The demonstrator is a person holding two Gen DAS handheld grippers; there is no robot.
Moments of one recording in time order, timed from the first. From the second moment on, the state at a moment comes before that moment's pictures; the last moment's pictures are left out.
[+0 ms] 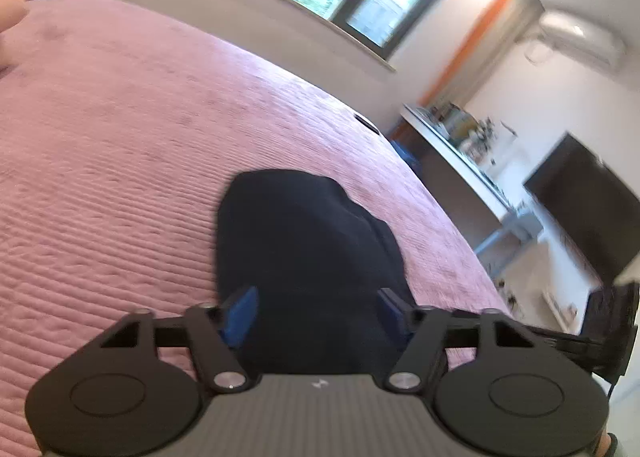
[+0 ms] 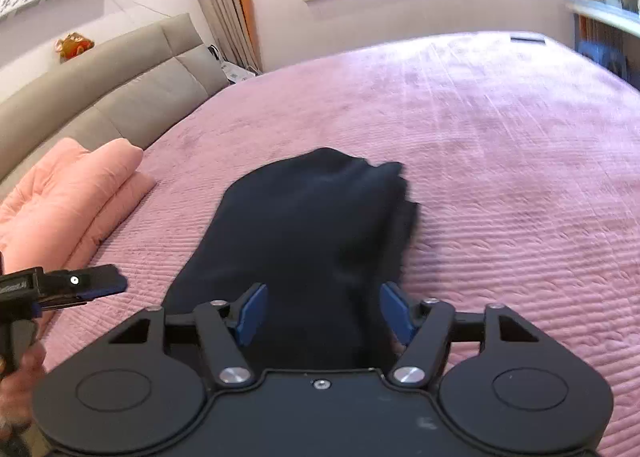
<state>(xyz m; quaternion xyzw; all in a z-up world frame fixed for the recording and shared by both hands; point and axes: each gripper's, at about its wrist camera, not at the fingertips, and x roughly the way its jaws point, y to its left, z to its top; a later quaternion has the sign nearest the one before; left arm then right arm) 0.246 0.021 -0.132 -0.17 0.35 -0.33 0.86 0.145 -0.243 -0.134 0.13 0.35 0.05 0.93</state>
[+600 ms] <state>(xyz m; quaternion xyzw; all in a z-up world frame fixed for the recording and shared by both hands) 0.148 0.013 -0.161 -0.08 0.43 -0.25 0.87 0.066 -0.229 -0.159 0.13 0.46 -0.03 0.88</state>
